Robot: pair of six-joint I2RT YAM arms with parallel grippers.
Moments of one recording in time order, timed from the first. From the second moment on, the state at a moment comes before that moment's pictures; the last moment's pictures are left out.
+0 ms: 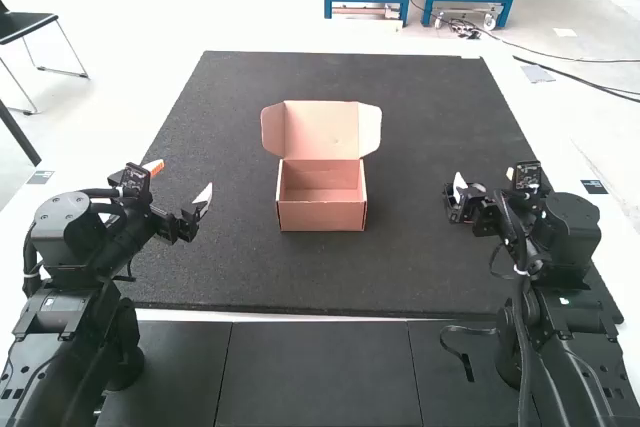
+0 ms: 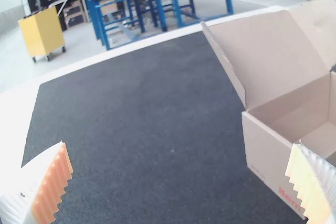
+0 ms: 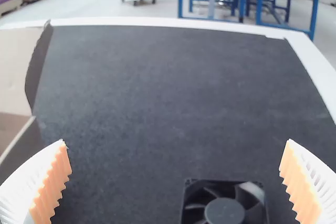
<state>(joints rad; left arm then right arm) 0.05 0.01 0.01 -0.03 0.39 0.21 -0.02 0.01 0.00 -0.08 -0.18 -0.04</state>
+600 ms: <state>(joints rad) 0.05 0.01 0.01 -0.04 0.39 0.23 -0.02 0.01 0.00 -0.08 -0.18 -0.04</state>
